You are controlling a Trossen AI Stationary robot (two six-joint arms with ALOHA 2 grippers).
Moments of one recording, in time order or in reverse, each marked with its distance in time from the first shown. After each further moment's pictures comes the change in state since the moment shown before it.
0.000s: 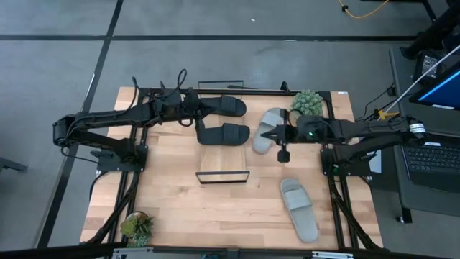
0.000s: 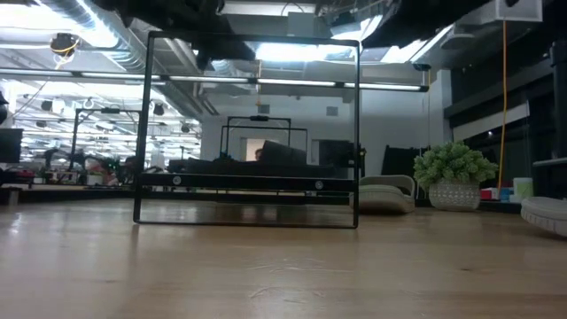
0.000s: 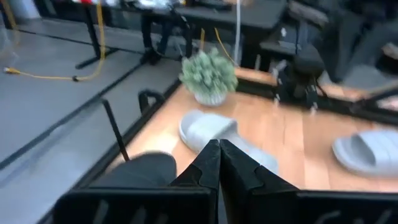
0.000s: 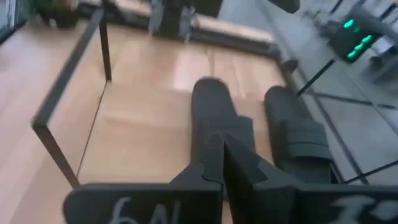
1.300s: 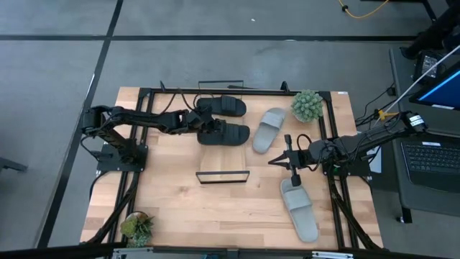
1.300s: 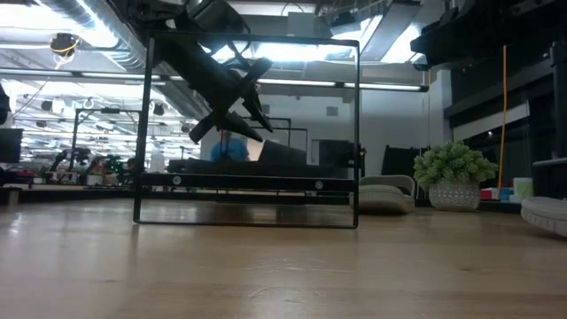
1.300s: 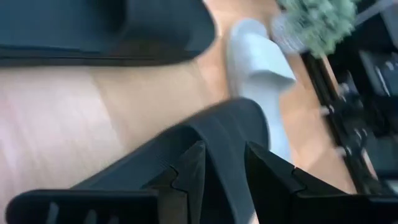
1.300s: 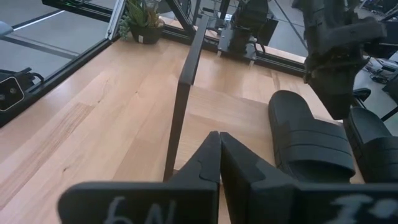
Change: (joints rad) left arm -0.076 0.368 0.024 -0.013 -0.136 -0.956; right arm 0.301 -0.150 -0.368 0.343 0.051 0.059
